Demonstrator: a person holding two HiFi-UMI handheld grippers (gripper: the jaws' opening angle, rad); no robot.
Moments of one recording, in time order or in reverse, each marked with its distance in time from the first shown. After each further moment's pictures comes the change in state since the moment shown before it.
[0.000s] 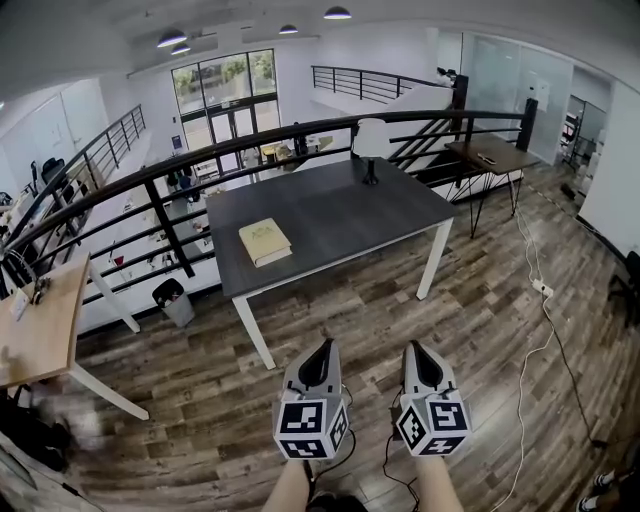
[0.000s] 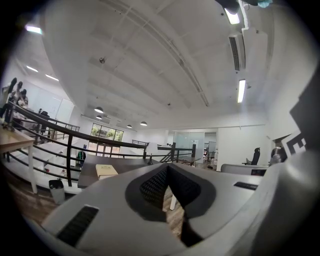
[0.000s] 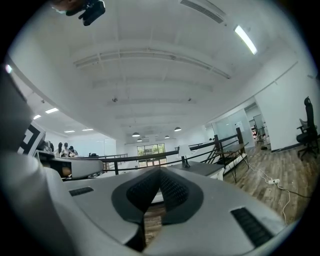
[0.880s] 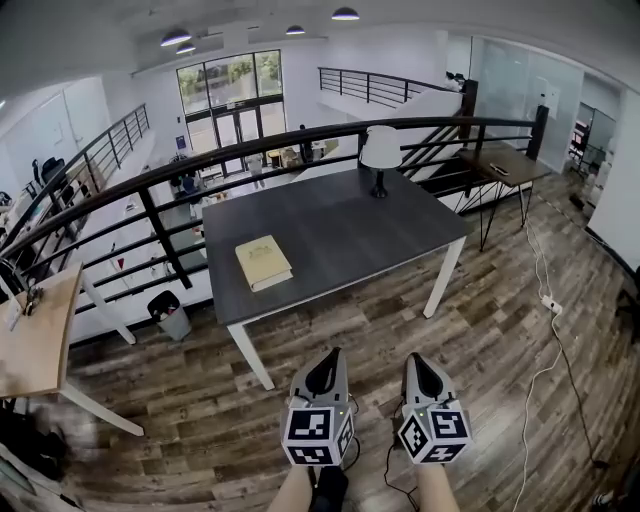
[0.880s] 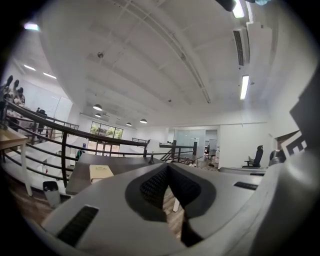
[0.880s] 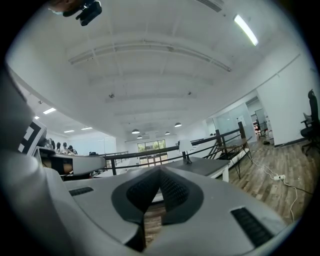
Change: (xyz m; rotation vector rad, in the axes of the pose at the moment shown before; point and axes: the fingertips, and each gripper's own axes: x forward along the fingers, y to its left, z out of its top) left arm 0.126 0.040 -0.019 0.006 0.028 0.004; right arm 0.127 -0.041 -0.030 0.025 0.045 0.020
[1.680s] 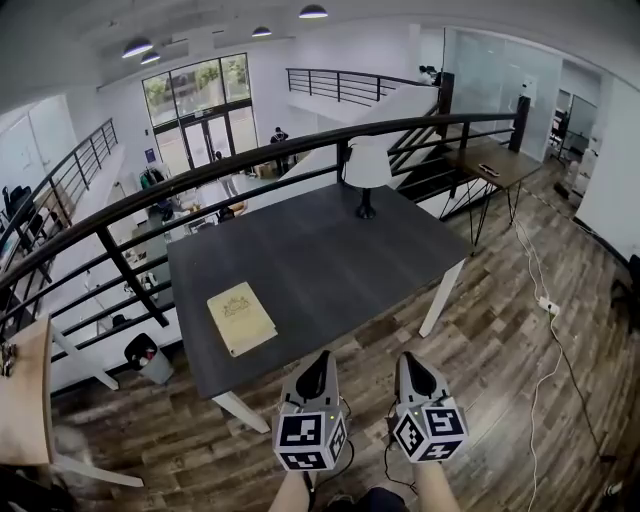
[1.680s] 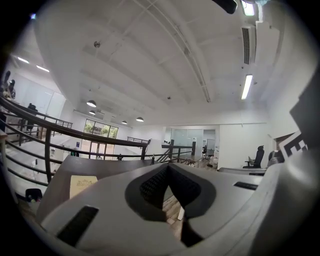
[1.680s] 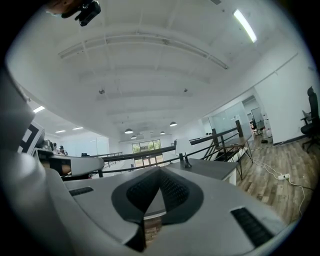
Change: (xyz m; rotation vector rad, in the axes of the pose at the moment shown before) left arm 0.208 0.106 0.024 -0.001 0.005 -0.060; right arm 0.225 -0.038 0.016 0.019 -0.001 -0.060
